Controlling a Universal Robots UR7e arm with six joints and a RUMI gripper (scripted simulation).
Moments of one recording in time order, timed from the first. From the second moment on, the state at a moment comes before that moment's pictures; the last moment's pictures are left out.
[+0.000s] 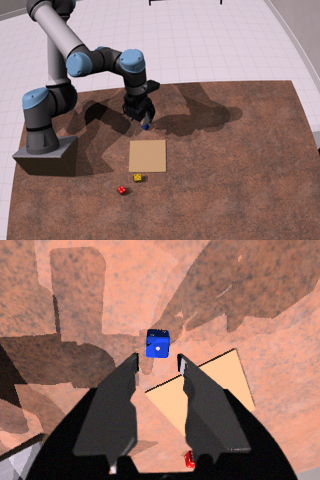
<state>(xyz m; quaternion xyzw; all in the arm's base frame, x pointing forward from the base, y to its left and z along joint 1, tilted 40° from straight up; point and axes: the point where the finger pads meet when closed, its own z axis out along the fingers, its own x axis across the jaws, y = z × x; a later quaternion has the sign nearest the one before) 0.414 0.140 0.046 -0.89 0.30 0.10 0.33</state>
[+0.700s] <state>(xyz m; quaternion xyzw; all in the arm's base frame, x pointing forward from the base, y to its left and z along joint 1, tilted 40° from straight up) 0.413 0.147 0.039 -0.89 0.30 0.10 0.33</state>
